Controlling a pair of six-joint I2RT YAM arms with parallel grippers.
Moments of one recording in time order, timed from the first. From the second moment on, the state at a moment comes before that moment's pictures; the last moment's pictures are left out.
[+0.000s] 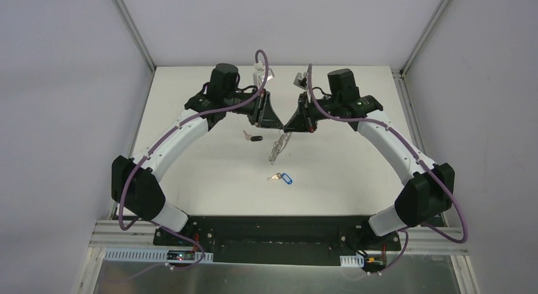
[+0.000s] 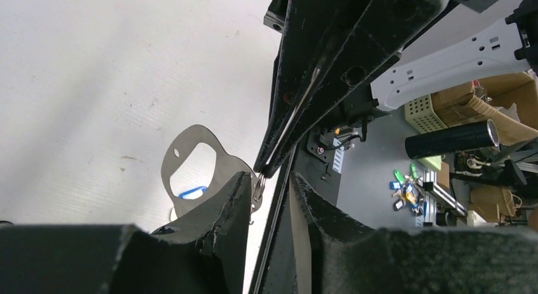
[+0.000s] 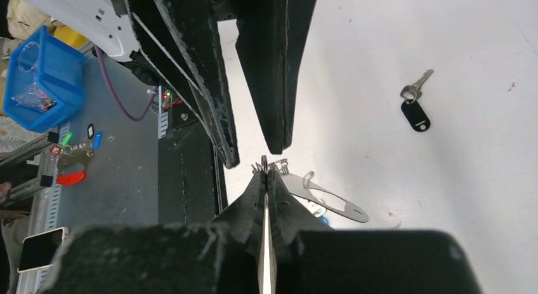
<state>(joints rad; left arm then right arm) -0.50 1.50 1.36 -0.33 0.93 -0.30 0.46 1.51 1.38 -0.58 -1.03 -0.16</state>
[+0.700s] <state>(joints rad) -0.50 1.50 1.20 -0.05 0.94 -0.43 0.37 1.46 1.24 -0.32 -1.12 0.10</state>
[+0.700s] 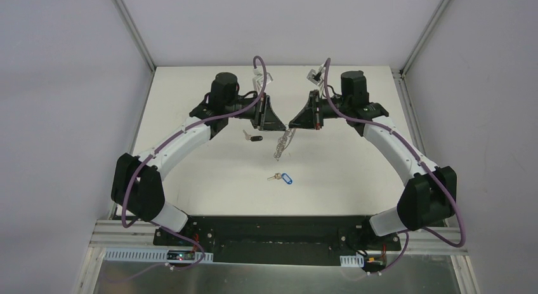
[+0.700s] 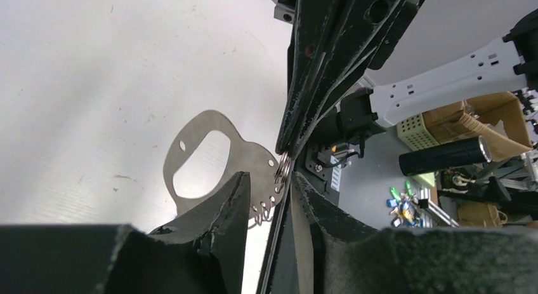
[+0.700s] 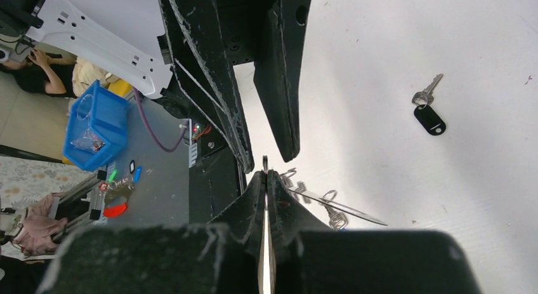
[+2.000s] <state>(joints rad) -0.54 1.59 1.55 -0.55 0.88 -0.27 0.32 1.43 1.09 0.02 -1.21 0.33</state>
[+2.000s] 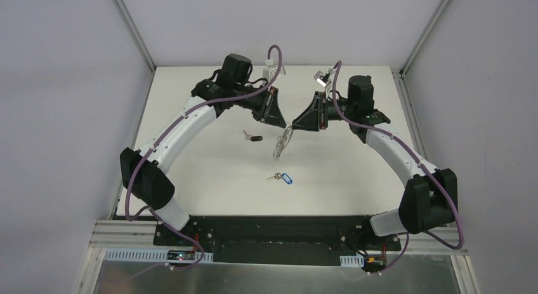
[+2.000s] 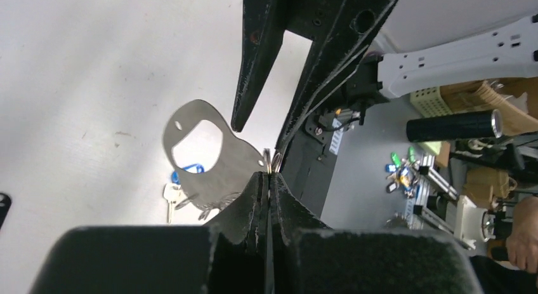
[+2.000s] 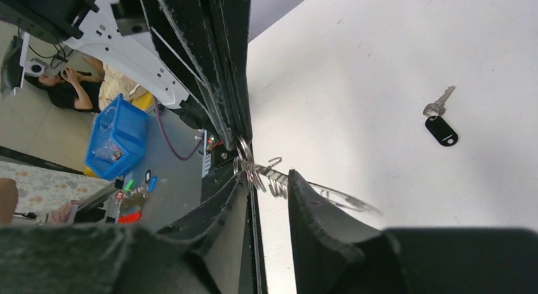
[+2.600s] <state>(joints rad) -0.63 1.72 1.84 -1.07 0.78 -0.06 0.35 1.40 1.11 -0.07 -1.26 0.22</state>
